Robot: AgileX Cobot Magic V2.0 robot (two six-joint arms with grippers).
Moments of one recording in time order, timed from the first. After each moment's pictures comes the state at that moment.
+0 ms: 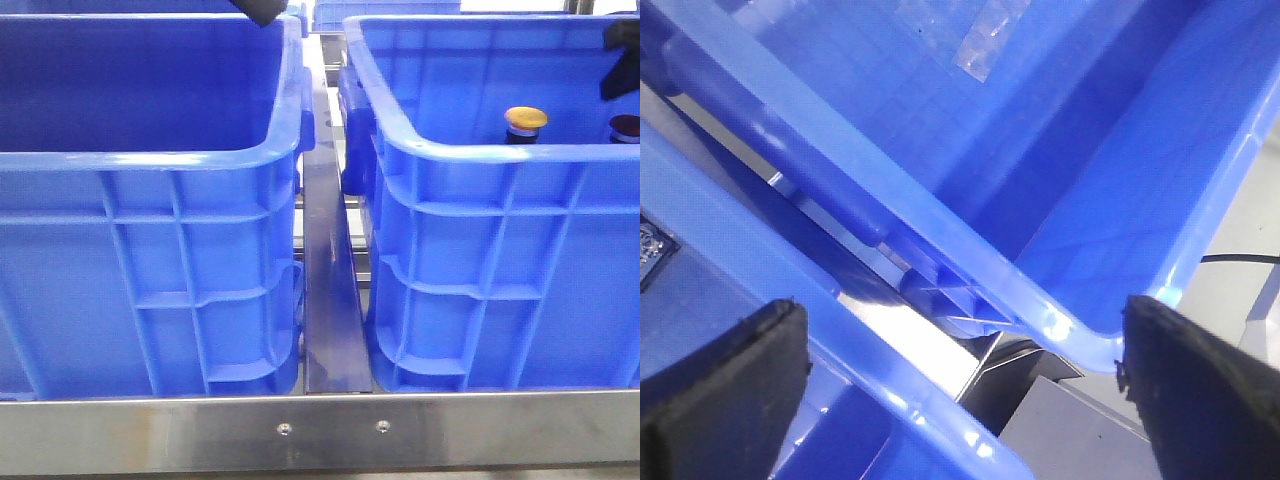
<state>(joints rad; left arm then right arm) -0.65 1.56 -1.54 -0.36 1.03 0.24 -0.23 1.70 -1.15 1.36 0.28 -1.34</state>
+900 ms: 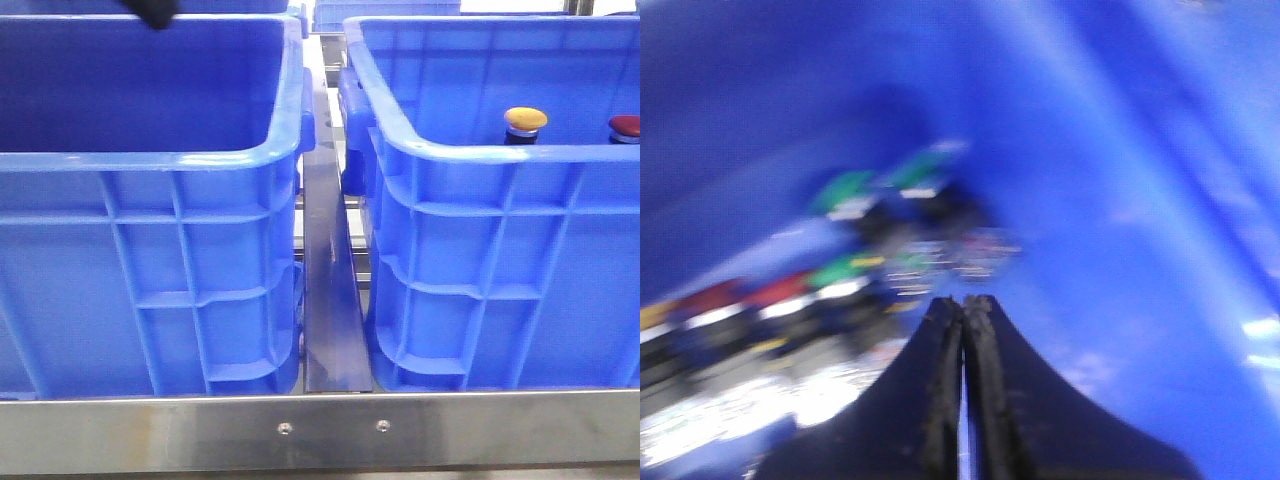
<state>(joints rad) -0.38 1.55 -1.47 -0.12 0.85 0.09 -0.23 0.99 -0.69 1.33 0.35 -1.34</state>
